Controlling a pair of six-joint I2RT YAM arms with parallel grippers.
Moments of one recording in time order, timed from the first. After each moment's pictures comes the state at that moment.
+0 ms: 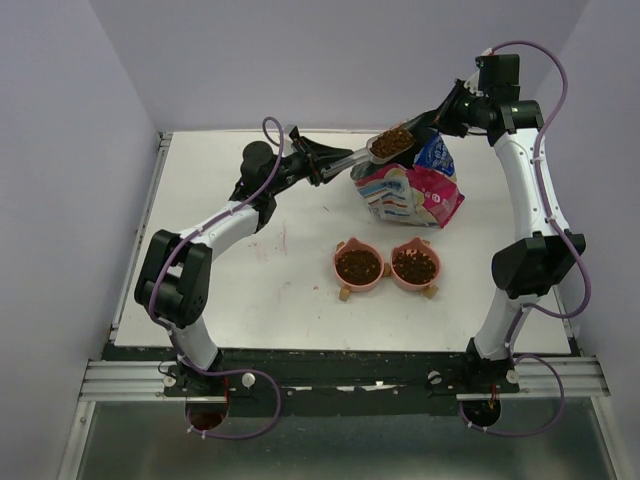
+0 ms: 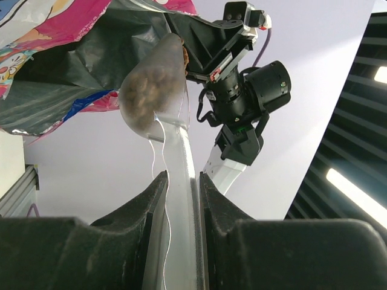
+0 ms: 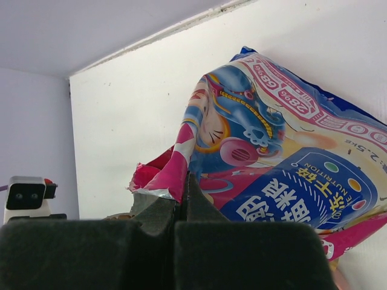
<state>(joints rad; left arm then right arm) -0.40 1.73 1.17 0.73 0.69 -1.95 0.09 1.89 2.17 -0.86 -0.28 0.58</state>
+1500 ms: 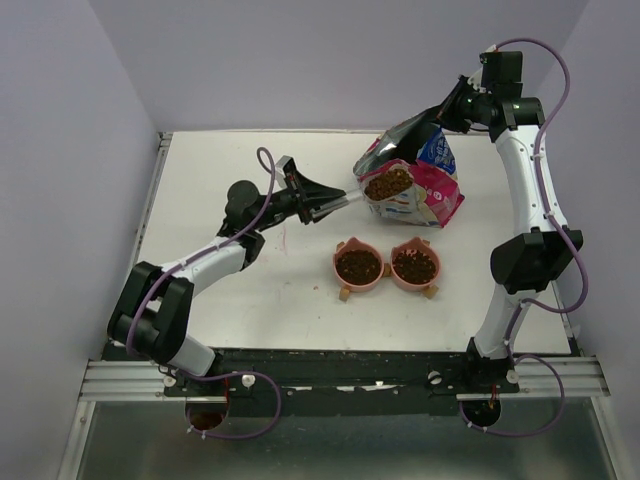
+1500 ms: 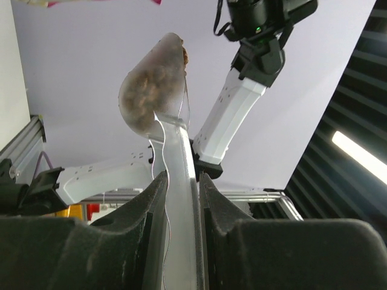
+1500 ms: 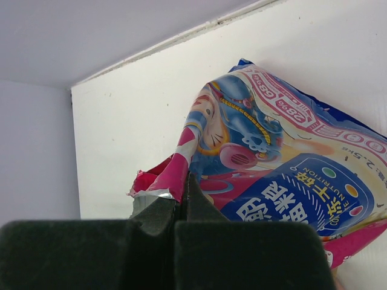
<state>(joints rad) -0.43 1.49 0.82 0.90 0.76 -1.96 0.07 1.93 2.22 -0.86 -0.28 0.58</state>
